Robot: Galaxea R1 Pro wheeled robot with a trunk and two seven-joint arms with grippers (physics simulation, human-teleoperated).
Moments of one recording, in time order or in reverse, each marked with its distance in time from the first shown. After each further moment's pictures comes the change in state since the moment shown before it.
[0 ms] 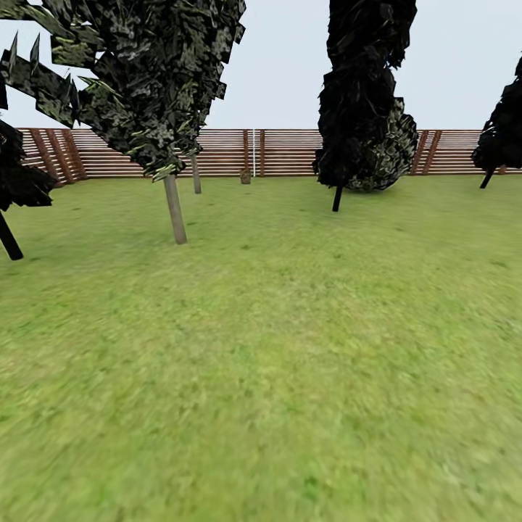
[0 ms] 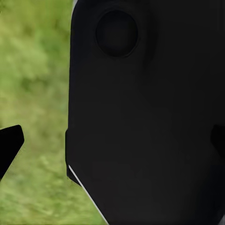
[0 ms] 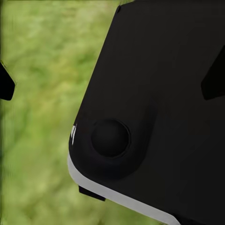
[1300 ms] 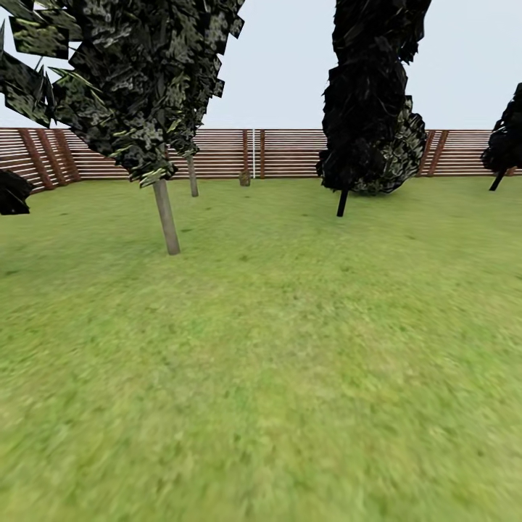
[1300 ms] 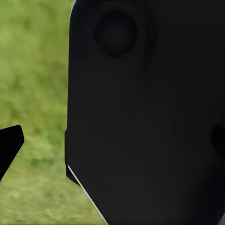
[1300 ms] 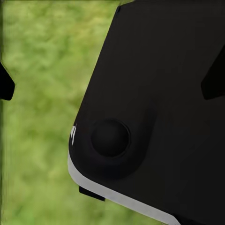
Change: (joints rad) left arm 0.000 -0.001 -0.001 0.000 0.000 0.000 0.000; right arm 0.000 0.000 0.000 0.000 0.000 0.000 0.000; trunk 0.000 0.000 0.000
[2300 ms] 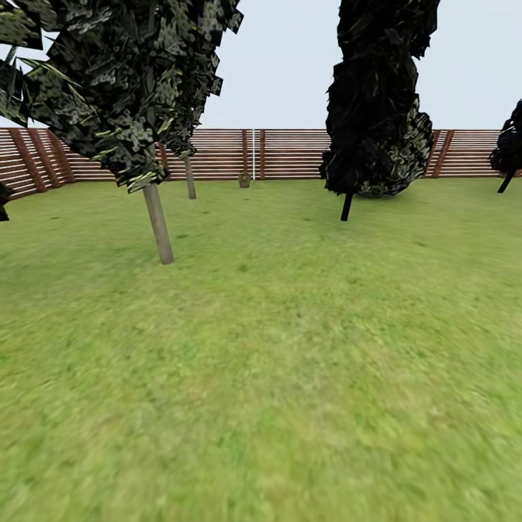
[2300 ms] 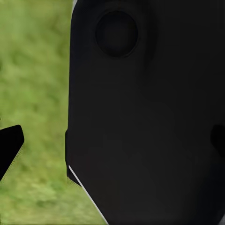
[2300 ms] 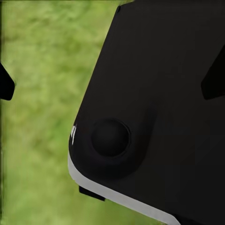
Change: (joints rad) left arm 0.000 0.001 0.001 0.000 0.000 0.000 0.000; right arm 0.000 0.000 0.000 0.000 0.000 0.000 0.000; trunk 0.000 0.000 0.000
